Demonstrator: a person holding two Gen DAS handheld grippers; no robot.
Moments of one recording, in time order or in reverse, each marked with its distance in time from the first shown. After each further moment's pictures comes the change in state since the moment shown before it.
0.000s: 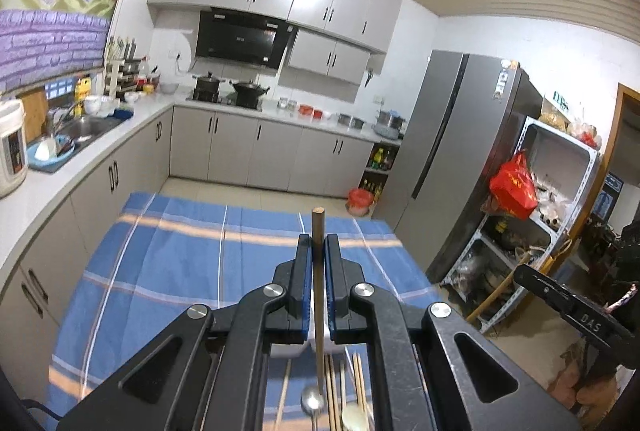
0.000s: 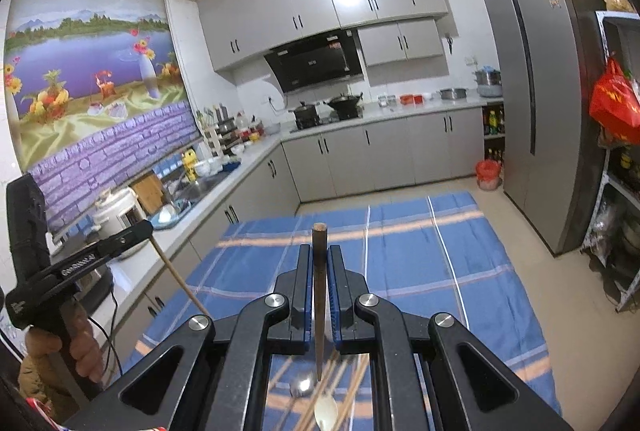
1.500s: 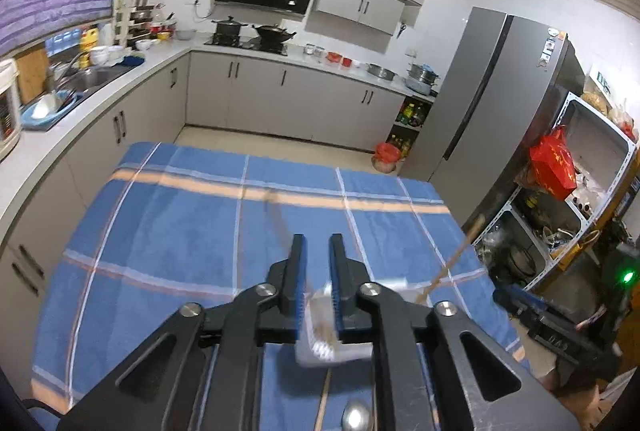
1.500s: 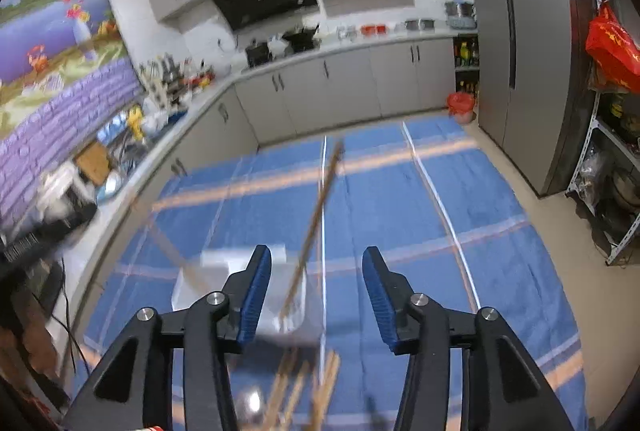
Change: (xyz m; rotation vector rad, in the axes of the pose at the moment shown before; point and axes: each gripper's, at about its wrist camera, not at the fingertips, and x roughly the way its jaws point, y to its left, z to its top) left arm 0.120 0.059 -0.036 -0.064 0.218 0.088; right arm 0.149 -0.072 -0.070 0.080 0.318 -0.116
